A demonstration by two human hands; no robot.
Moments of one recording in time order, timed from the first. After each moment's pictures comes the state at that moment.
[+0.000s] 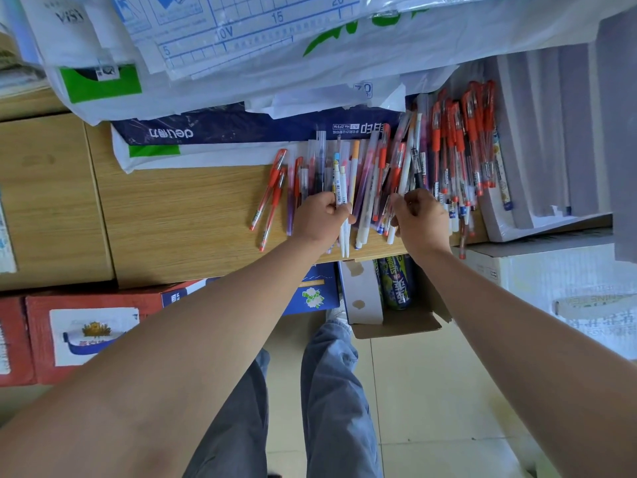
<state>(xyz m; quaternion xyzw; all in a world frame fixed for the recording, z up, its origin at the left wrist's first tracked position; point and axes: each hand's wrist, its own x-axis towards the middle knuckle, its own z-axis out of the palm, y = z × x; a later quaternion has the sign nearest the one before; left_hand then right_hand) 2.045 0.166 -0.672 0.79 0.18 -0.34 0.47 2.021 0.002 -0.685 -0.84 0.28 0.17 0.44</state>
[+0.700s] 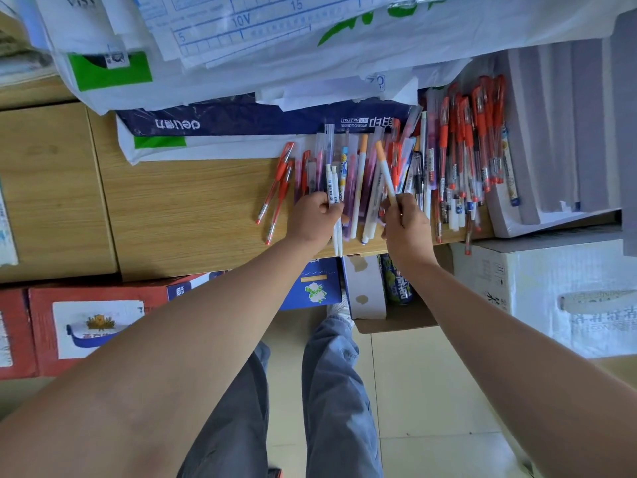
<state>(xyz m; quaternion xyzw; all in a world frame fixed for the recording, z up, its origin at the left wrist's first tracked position) 2.038 0.189 -0.682 0.77 0.21 -0.34 0.50 2.003 0.036 -0.675 -0.83 0.25 0.17 0.48</state>
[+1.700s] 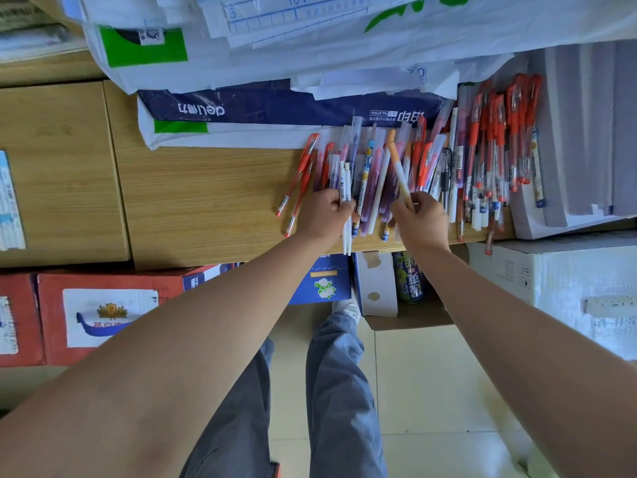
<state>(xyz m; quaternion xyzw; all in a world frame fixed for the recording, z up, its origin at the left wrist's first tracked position) 2.033 0.214 -0.688 0.76 0.19 -0.35 0.52 2.018 0.058 -0.671 -0.81 0.33 0.21 0.43</state>
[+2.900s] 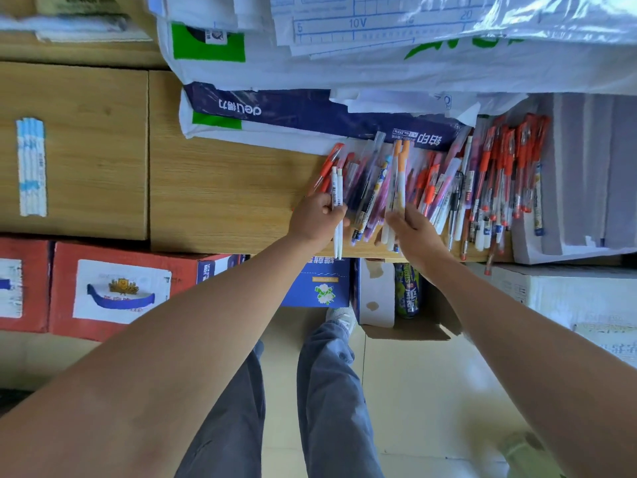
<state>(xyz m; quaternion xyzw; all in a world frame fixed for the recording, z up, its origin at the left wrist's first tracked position) 2.026 0.247 -0.660 0.75 0.23 -0.32 0.54 2.015 0.068 -0.648 -0.80 0.19 0.33 0.47</state>
